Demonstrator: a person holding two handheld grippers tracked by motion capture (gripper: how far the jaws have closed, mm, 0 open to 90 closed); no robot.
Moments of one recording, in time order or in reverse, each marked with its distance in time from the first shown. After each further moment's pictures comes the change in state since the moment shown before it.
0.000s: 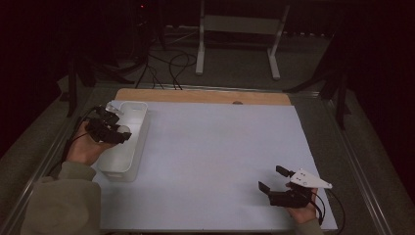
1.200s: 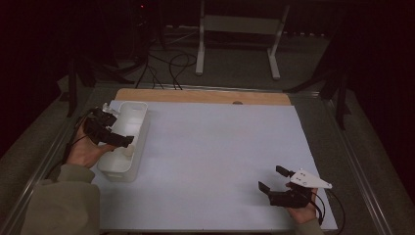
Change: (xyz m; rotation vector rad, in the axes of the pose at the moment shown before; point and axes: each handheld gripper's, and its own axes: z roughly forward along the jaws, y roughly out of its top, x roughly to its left) left arm 0.003 -0.008 0.005 -0.028 0.037 -0.077; right arm 0.000 0.000 0.000 0.000 -0.001 -0.001
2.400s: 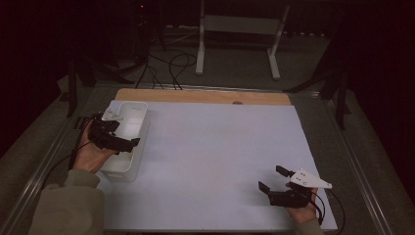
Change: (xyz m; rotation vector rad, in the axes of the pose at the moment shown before) left arm -0.013 -0.012 0.004 -0.167 -0.074 0.033; right arm 0.000 0.000 0.000 -0.001 -0.001 0.001
